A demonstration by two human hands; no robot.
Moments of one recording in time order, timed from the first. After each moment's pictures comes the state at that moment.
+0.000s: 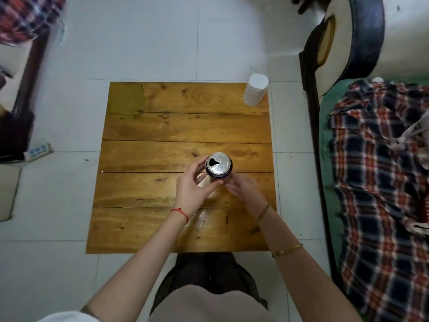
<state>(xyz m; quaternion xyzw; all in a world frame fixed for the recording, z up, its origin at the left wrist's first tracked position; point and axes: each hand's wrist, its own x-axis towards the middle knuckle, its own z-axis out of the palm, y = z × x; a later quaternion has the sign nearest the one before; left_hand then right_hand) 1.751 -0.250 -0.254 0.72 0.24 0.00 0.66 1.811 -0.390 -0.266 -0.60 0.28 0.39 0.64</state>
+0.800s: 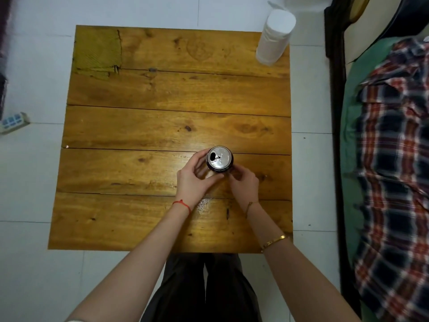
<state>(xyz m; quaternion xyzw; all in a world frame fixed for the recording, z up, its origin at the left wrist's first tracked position) 1.746 -0.264 -0.423 0.68 0.29 -0.02 0.67 1.794 -0.397 -0.426 -0.86 0.09 0.26 0.43</state>
